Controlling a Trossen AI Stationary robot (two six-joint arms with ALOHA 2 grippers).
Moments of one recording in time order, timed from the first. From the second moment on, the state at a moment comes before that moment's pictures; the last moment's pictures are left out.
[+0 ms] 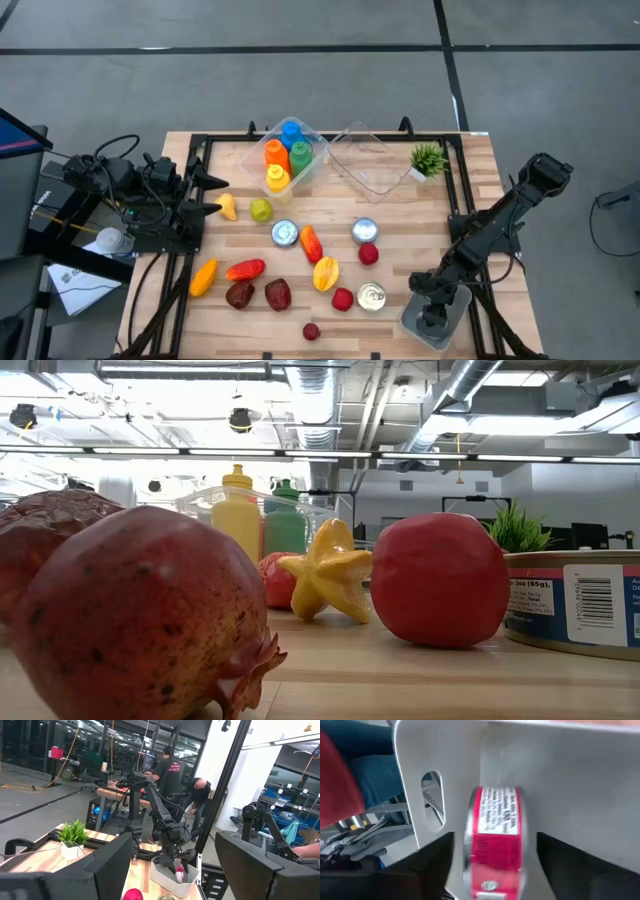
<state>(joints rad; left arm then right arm) -0.45 0.54 0.88 -0.21 -0.43 -0.23 0.80 1.27 0.56 -0.23 -0.33 1.40</state>
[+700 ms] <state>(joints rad) -0.45 0.54 0.88 -0.21 -0.43 -0.23 0.79 1.27 0.89 -0.89 -0.23 1.30</state>
